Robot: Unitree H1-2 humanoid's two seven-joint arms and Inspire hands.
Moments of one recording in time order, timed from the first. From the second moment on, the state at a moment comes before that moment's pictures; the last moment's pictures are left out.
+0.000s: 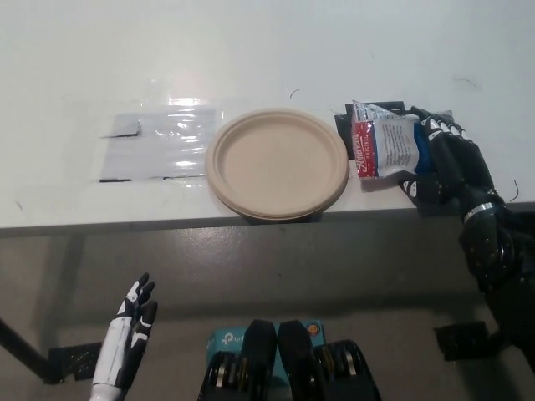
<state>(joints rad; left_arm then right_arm) 0.05 0.12 -0.04 0.07 0.22 -0.14 0.05 -0.70 -0.28 0.25 0.68 -0.64 -0.02 -0.15</state>
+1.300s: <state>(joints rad) 0.06 0.12 0.00 0.07 0.22 -0.16 0.05 -0.90 -0.21 0.40 1.37 -0.67 -0.21 -0.79</state>
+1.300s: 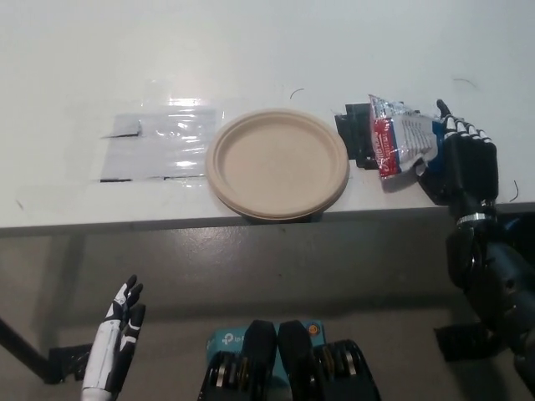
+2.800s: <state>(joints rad) 0.04 0.11 0.00 0.07 0.23 -0.17 0.05 -1.11 -0.23 0.71 1.38 -0.79 -0.31 -0.79</state>
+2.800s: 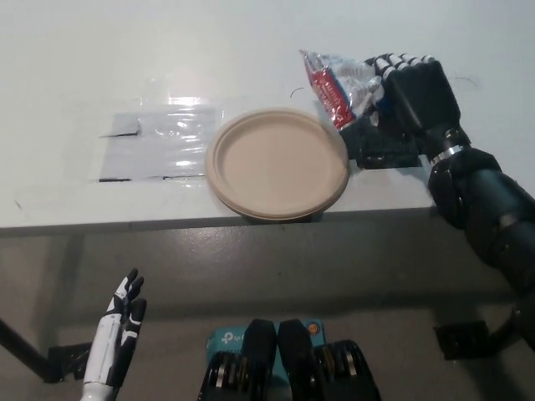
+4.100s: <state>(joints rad) 0.04 0.12 0.00 0.05 0.22 -0.17 0.05 -1.23 -0.18 1.01 1.41 -1.03 -0.21 -0.74</state>
